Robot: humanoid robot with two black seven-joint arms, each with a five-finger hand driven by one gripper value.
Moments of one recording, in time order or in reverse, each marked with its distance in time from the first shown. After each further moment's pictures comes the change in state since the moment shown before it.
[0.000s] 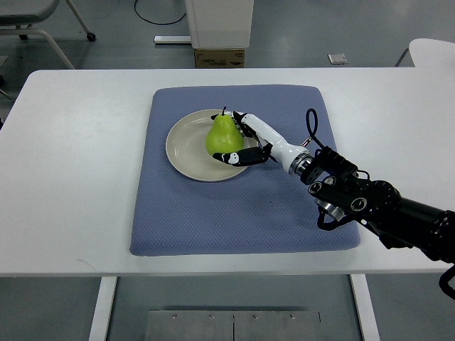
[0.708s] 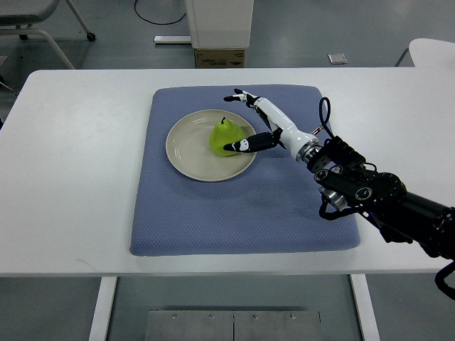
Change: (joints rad) left arm 0.000 0.000 0.000 0.000 0.000 0.000 0.000; right arm -0.005 0.000 0.103 -0.051 0.004 0.002 -0.012
